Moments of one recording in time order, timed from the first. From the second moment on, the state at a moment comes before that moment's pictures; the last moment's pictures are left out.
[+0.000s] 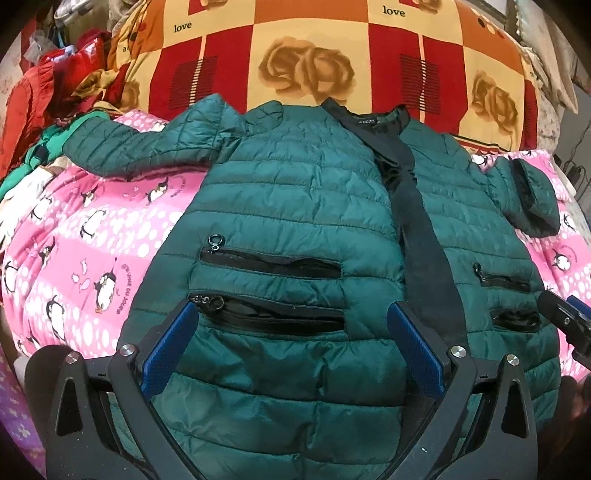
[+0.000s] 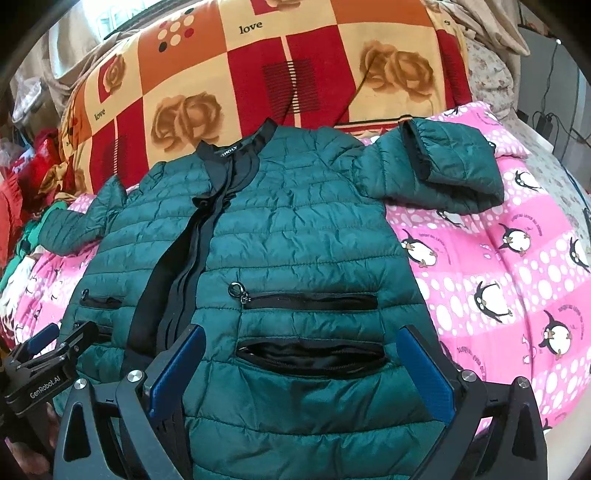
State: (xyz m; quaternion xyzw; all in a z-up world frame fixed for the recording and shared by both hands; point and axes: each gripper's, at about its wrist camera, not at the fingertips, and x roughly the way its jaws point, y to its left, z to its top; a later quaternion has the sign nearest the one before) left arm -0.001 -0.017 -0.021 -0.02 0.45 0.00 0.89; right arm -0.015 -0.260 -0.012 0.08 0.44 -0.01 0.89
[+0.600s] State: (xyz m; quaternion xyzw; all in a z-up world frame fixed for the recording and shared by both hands) left arm -0.003 -0.020 -0.023 -0.03 0.45 0.00 0.89; right arm -0.022 -0.248 -0.009 0.05 0.45 -0.01 0.89
